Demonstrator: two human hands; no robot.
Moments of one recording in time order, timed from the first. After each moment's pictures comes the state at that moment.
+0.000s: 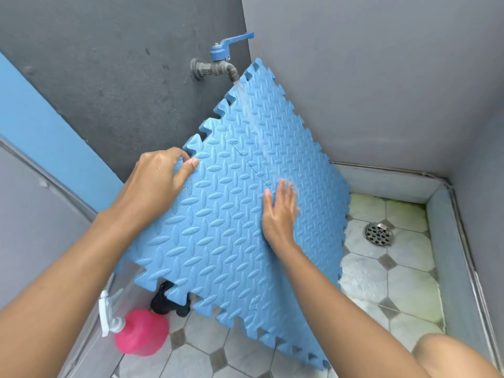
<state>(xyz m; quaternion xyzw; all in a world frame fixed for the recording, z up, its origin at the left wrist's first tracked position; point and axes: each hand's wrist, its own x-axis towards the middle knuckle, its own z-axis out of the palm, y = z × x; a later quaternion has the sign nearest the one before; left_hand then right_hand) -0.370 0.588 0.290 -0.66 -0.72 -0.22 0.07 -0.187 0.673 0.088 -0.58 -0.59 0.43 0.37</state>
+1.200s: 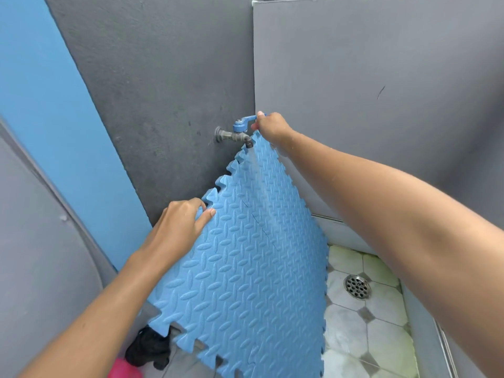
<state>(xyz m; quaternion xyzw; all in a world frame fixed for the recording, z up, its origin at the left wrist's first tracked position) -0.366 0.587 0.293 -0.62 -0.74 -0.26 -0.02 -0.209 0.824 0.386 -0.51 -0.68 0.41 0.34</state>
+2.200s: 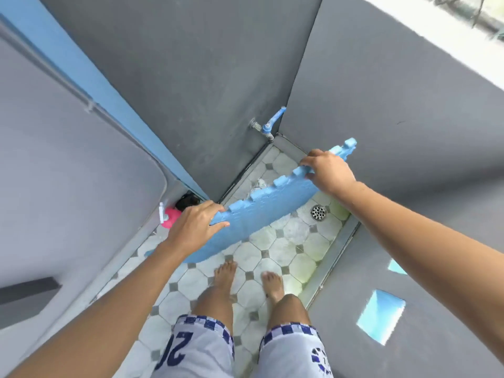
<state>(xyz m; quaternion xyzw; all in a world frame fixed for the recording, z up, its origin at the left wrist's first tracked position) -0.315 0.481 0.514 -0.57 -0.77 -0.16 -0.23 -0.095 0.762 0.547 -0.37 -0.91 0.13 -0.15</state>
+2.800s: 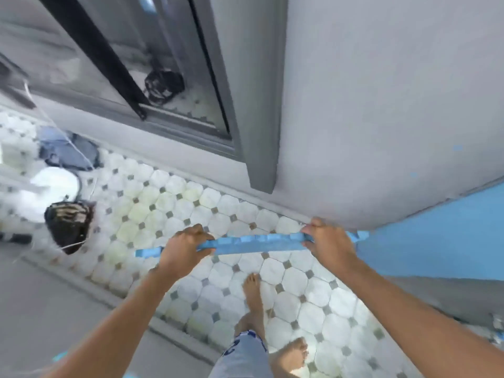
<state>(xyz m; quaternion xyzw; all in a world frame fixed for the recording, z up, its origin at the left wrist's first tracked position) -0.224 0.008 0.658 0.05 -0.97 -0.22 -0.13 -0.342 0.351 0.687 0.24 -0.94 0.06 -0.23</state>
